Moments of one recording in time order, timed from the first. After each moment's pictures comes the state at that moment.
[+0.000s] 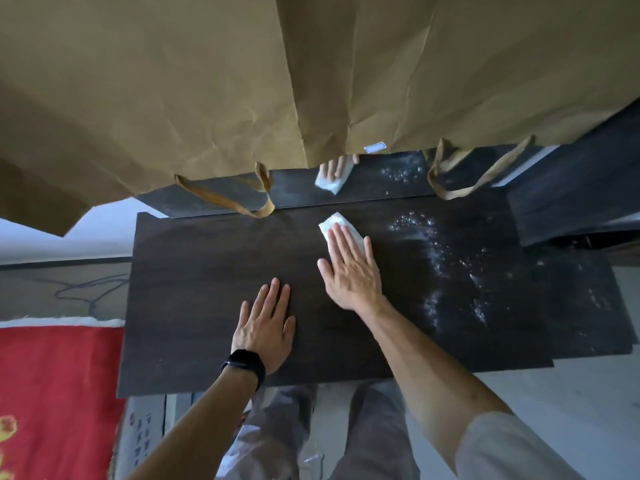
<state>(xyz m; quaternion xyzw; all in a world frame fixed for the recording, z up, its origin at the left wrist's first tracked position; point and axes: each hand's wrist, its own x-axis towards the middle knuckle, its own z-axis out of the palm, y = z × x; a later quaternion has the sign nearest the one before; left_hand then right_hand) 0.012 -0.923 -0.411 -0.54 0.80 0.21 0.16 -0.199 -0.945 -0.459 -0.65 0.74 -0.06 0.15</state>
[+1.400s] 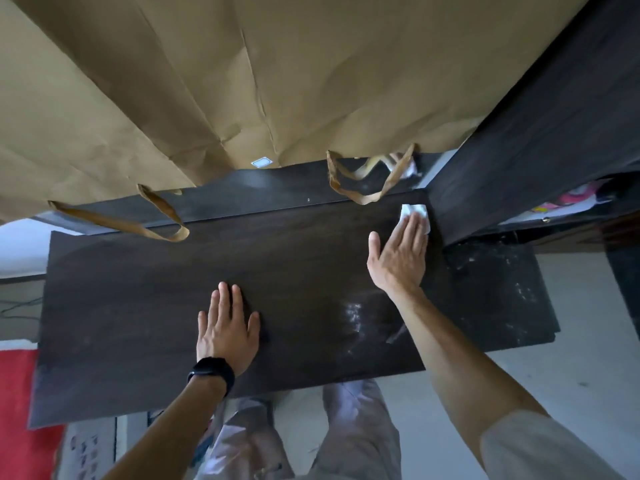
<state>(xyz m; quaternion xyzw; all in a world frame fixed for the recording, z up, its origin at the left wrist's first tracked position) -0.082 -0.908 -0.416 -0.63 0.73 0.20 0.16 -0.400 -0.900 -0.459 -0.41 0.91 -0.03 0.11</state>
